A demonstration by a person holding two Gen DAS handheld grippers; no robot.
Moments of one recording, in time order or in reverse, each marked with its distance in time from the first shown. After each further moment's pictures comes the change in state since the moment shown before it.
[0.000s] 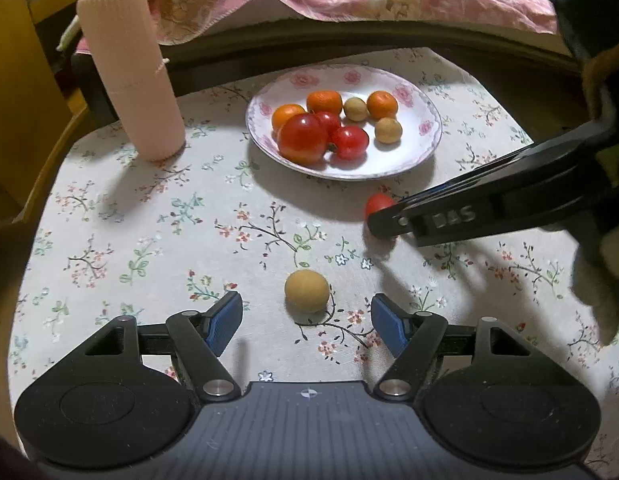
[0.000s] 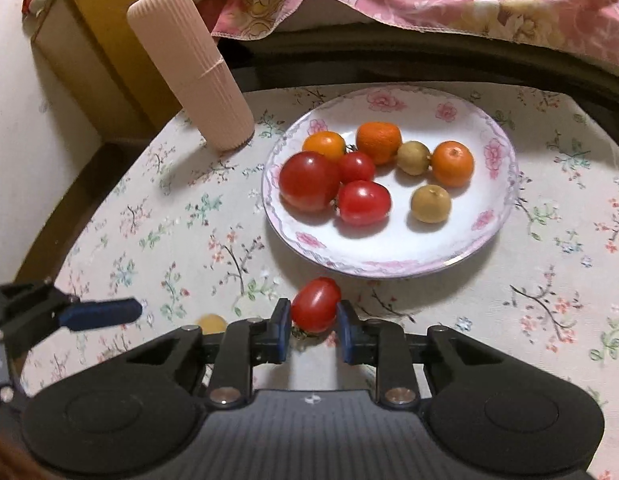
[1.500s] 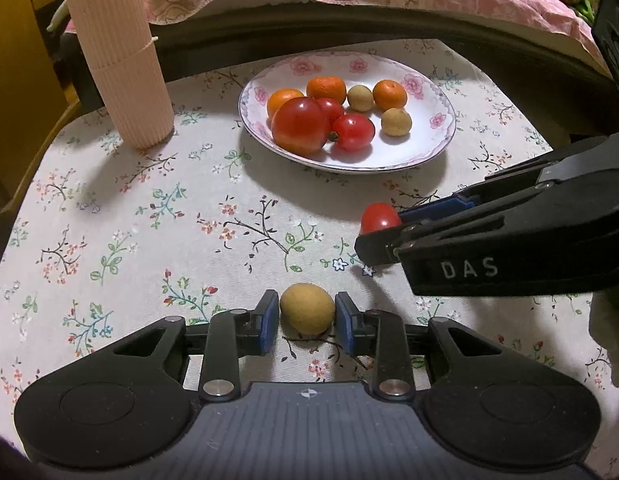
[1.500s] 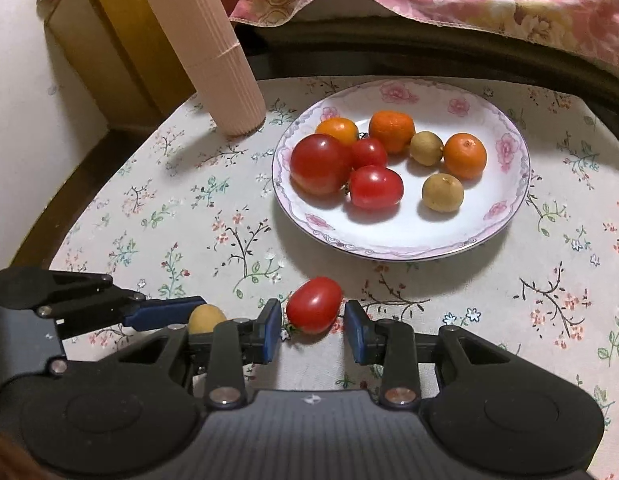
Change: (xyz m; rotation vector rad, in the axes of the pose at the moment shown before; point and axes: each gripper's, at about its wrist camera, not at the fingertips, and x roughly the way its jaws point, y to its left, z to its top) left arm 0.024 -0.003 0.006 -0.039 0.000 -0.004; right arm 0.006 0.006 -0.009 -0.058 -0.010 -0.001
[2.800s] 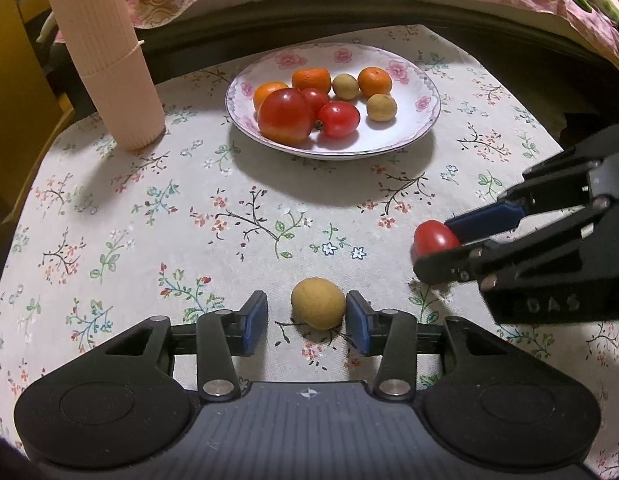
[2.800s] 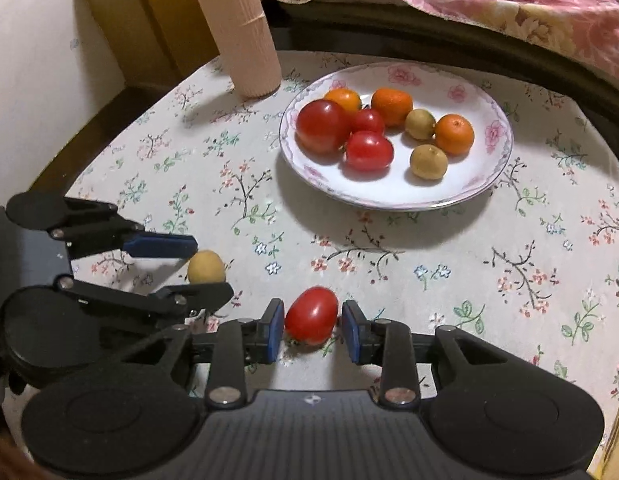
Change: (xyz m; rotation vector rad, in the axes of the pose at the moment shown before) left arm -0.004 -0.009 -0.005 0.048 0.015 0.014; right arm -0.024 -0.004 -0.023 -0.124 0.069 -0.009
